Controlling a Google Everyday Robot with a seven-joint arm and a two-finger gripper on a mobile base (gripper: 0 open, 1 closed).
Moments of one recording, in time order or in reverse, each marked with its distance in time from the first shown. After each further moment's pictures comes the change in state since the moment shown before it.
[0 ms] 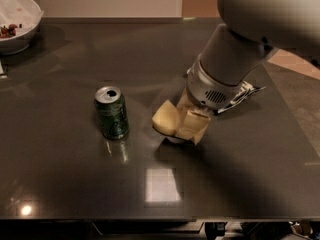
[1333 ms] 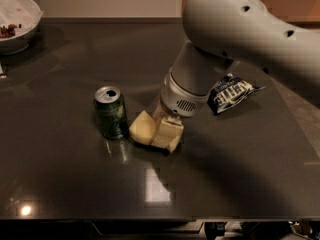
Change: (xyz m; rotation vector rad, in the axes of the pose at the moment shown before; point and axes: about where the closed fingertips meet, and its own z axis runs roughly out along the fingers) arm -0.041 0.007 0.046 -0.089 -0.050 -0.056
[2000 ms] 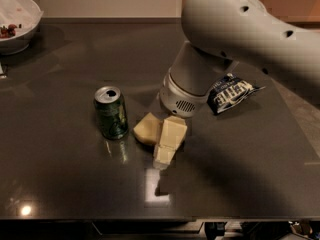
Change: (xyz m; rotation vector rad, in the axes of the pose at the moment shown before) arm -0.001 0.002 0.000 0.001 0.002 -0.004
